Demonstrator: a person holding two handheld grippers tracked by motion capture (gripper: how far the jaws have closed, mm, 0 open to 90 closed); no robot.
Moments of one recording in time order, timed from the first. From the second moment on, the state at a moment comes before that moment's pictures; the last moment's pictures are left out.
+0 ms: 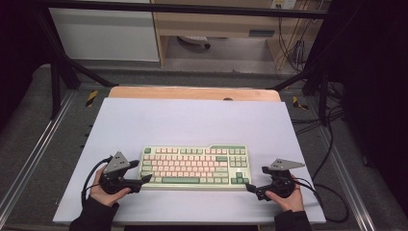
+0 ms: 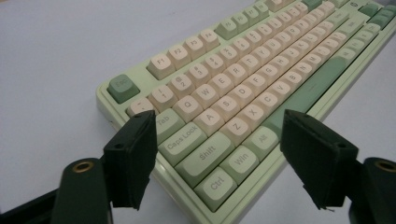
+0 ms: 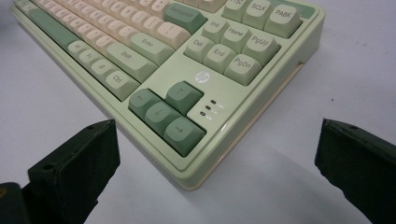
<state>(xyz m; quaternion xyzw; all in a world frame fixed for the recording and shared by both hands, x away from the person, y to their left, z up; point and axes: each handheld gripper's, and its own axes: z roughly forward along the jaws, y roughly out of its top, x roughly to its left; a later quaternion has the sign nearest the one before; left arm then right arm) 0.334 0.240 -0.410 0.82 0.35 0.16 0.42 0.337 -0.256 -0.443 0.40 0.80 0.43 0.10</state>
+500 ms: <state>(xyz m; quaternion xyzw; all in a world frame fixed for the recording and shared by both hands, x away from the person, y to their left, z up) 0.340 0.221 -0.408 0.83 0.35 0.15 0.41 0.337 -0.255 -0.443 0.40 0.80 0.43 0.09</state>
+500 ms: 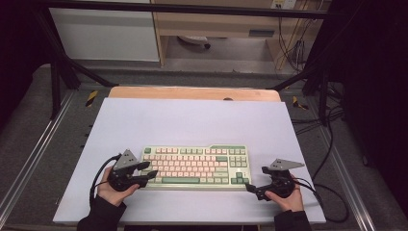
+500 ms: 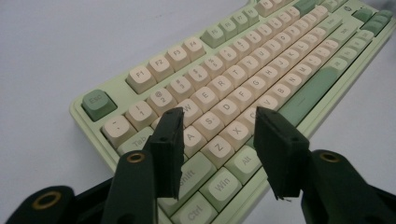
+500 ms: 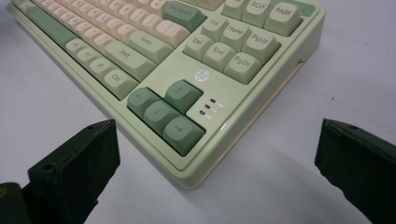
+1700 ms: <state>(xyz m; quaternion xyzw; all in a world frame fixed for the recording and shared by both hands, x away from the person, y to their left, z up) 0.367 0.156 -0.404 0.85 0.33 0.13 0.40 0.338 -0.255 -0.444 0.40 0.81 0.43 0.09</state>
